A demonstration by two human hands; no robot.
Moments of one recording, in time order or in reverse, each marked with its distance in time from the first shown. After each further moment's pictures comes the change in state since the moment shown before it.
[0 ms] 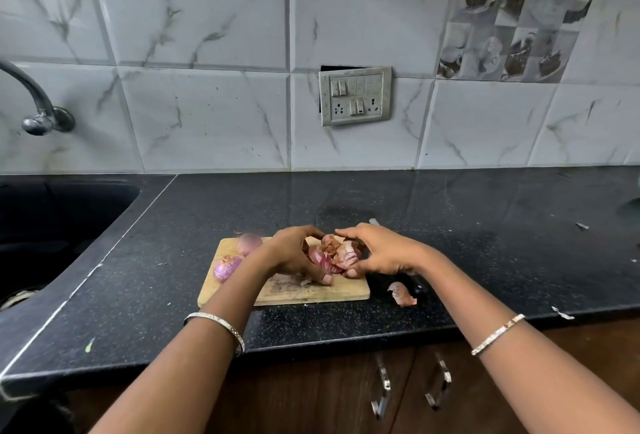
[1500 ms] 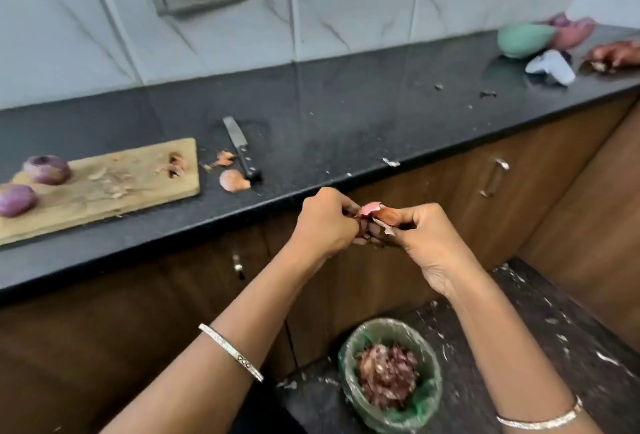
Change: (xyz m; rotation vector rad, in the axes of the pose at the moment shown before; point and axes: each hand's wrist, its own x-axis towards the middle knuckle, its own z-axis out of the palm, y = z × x) left_hand -0.036 0.196 0.246 -0.386 -0.033 0.113; right_hand -0.258 0.150 0.126 1.202 0.723 0.368
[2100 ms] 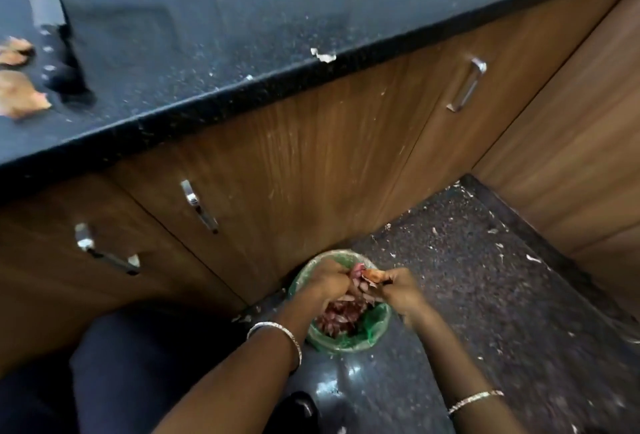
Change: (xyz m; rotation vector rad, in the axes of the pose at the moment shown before) left_hand 0.027 -0.176 0.246 -0.132 -0.536 -0.567; right_hand -0.046 0.277 -0.091 -0.170 0.115 0.726
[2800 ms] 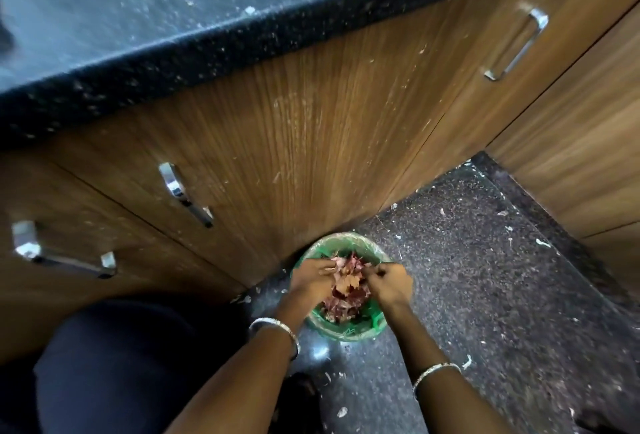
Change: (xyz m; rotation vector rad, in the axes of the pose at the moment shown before) left_hand 0.053 -0.068 -0.013 -0.035 0.133 -0.026; right_hand 0.055 0.044 0.049 -0.269 0.347 0.150
